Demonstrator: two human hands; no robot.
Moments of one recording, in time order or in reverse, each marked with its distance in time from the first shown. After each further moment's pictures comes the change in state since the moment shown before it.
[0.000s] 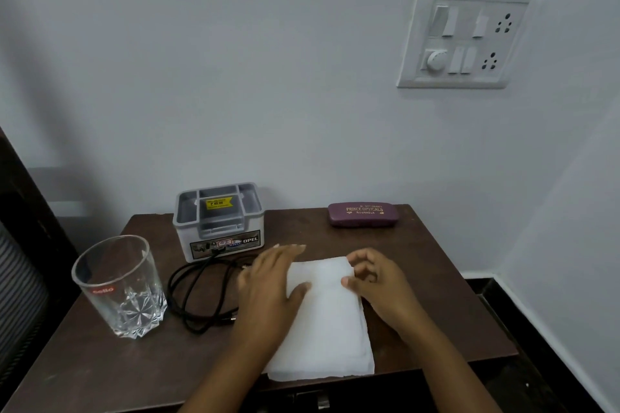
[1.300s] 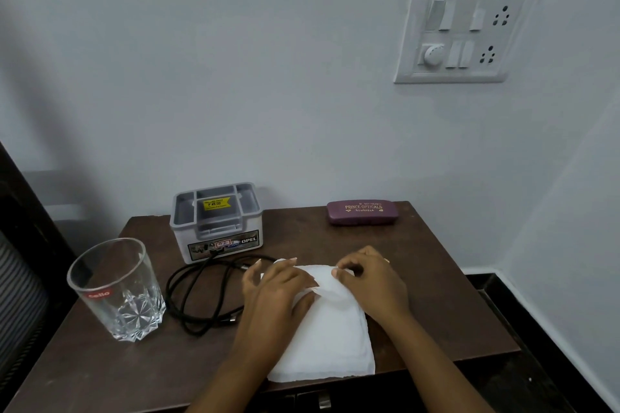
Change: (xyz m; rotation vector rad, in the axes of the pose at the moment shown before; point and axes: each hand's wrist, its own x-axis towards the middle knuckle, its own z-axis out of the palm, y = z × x) left_hand -0.005 -0.019 0.024 0.110 0.108 0.285; right_hand 0.022 0.015 0.018 -0.435 0.165 -0.072
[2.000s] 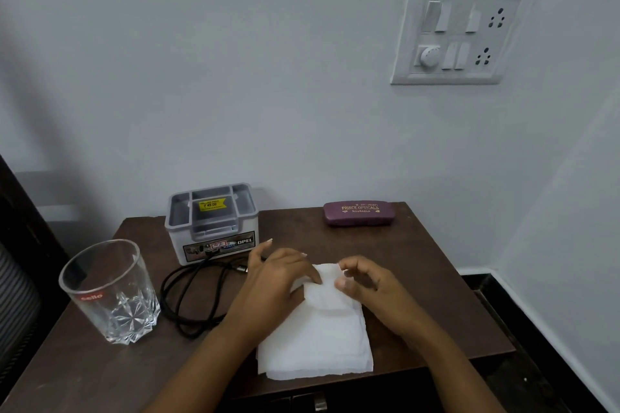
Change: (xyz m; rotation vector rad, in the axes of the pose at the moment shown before) left_hand 0.032 -0.009 -0.011 -0.044 -0.182 0.140; right_hand -0.023 0.008 -0.028 0.494 -0.344 -0.088
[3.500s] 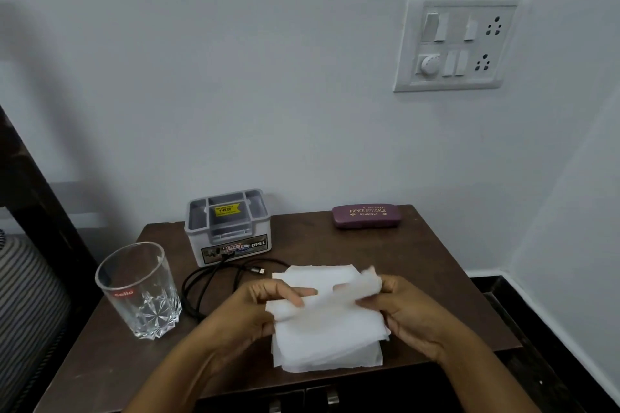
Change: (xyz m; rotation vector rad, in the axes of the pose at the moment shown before) left_hand -0.037 0.016 -0.059 -1.411 -0.310 -0.732; right_hand -0.024 -0.032 0.000 0.543 -0.119 0.312
